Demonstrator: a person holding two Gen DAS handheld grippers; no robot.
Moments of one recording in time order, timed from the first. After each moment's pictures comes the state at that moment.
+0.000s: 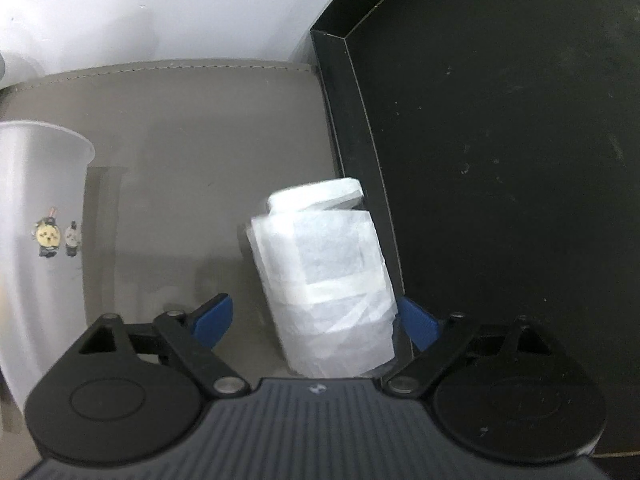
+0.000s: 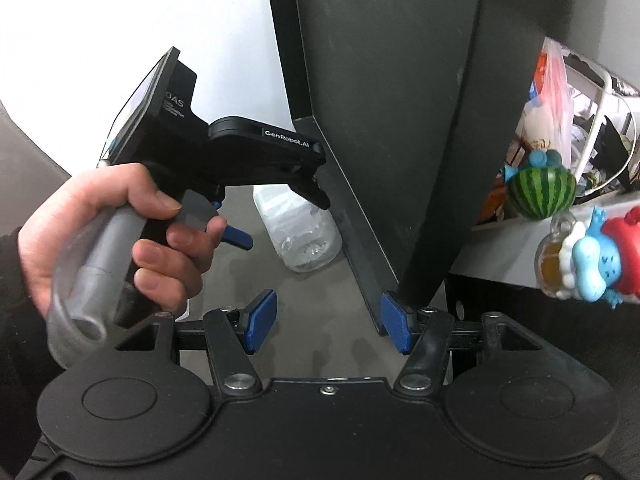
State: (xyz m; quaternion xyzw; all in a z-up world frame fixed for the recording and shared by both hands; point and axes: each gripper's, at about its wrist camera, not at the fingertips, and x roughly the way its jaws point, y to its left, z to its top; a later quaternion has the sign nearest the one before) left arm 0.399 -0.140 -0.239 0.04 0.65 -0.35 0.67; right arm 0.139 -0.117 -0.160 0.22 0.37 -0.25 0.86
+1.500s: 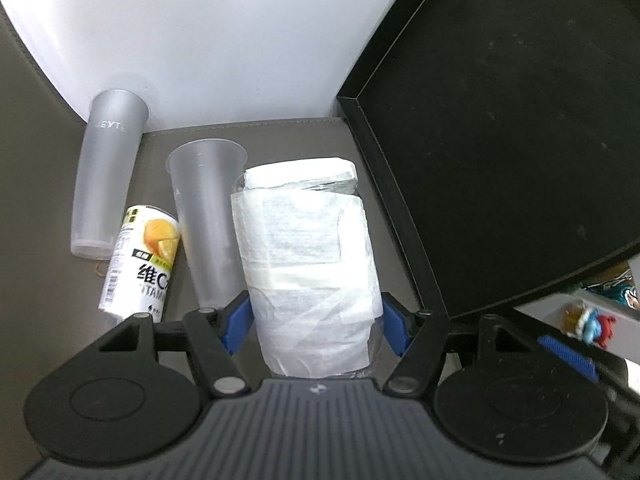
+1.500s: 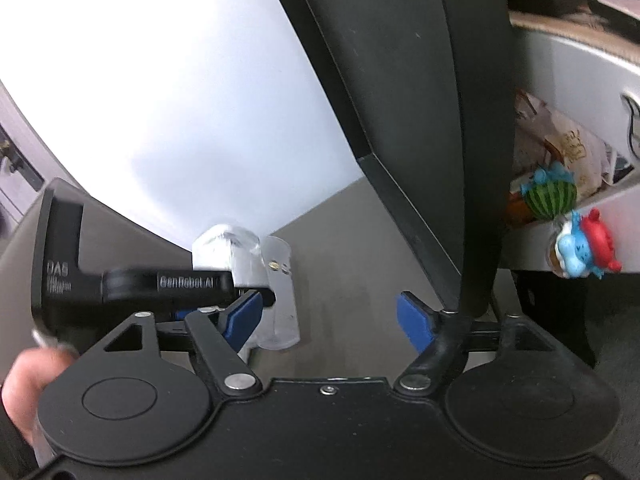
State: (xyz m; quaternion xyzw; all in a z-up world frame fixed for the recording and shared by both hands) left arm 0.347 0.006 -0.111 0.08 0.55 -0.38 0.74; right arm 0.097 -0.119 -0.104 0.34 0.28 -0.17 0.88
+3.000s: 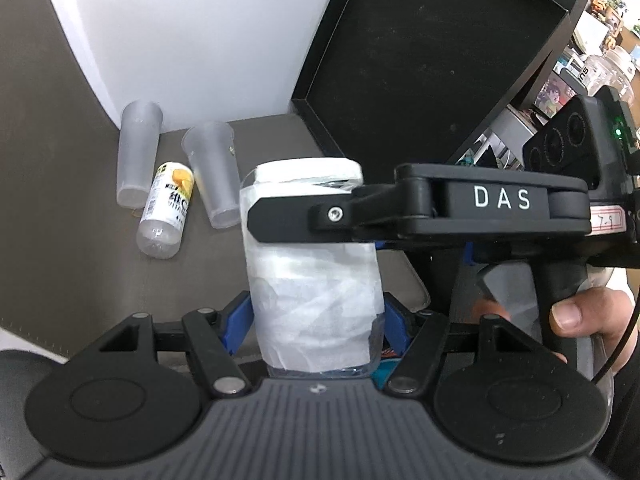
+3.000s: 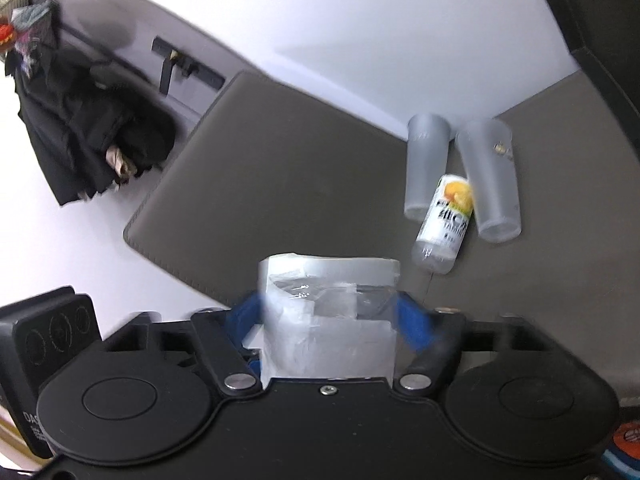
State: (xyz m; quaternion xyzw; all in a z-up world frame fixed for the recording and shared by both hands) left arm 0.223 0.134 -0.048 0.10 0.49 -0.42 0.75; right arm 0.118 -0.054 -0.086 0.40 0.33 0.16 0.84
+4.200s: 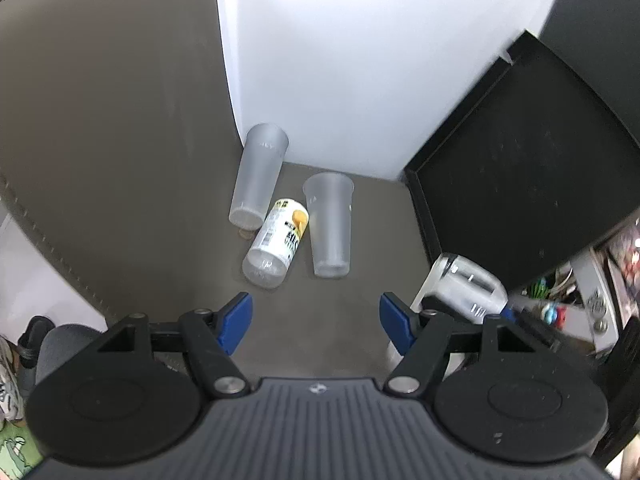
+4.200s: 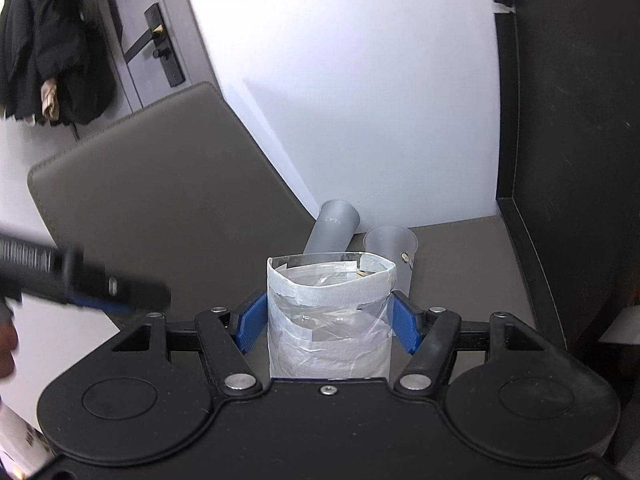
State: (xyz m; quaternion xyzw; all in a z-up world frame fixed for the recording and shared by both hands) left arm 0.297 0.193 -0.010 -0.02 0.50 -0.28 0.82; right arm 0.111 -0.009 -0.067 0.16 0.27 -0.02 0.95
